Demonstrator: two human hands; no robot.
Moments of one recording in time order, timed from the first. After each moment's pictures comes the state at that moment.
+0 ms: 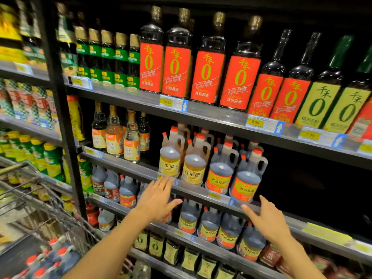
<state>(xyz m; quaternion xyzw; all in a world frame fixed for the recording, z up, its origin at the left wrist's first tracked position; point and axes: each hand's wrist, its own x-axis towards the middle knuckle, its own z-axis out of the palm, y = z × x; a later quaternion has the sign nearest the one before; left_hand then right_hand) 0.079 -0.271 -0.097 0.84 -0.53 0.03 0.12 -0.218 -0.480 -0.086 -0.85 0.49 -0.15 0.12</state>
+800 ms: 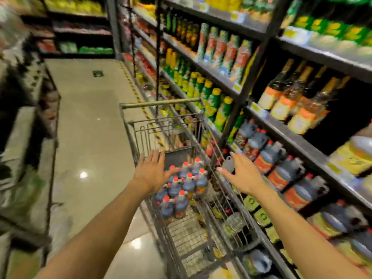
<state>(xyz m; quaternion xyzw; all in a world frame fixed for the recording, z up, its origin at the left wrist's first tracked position) 0.132 0.188 -0.190 0.99 -0.10 -0.05 0.03 0.103 -0.123 -0.132 -1.00 -0.02 0.03 0.09</state>
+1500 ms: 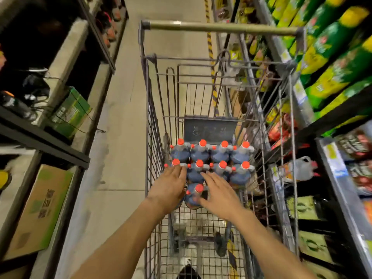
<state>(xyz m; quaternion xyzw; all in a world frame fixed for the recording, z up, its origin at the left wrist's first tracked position) 0.192 0.113 -0.392 0.98 -0.02 -0.22 0.03 0.252 -0.078 -0.424 -0.90 -0.30 0.28 0.17</state>
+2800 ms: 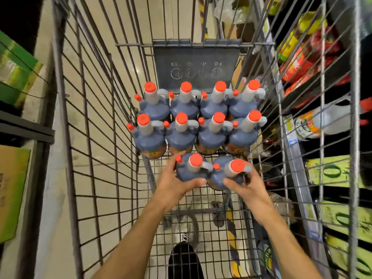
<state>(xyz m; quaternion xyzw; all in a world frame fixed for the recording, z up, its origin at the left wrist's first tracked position) 0.169 0.032 -0.582 0.67 0.29 -0.13 0.66 0.231 -0.188 -0.573 -0.76 0.10 0.29 0.58</state>
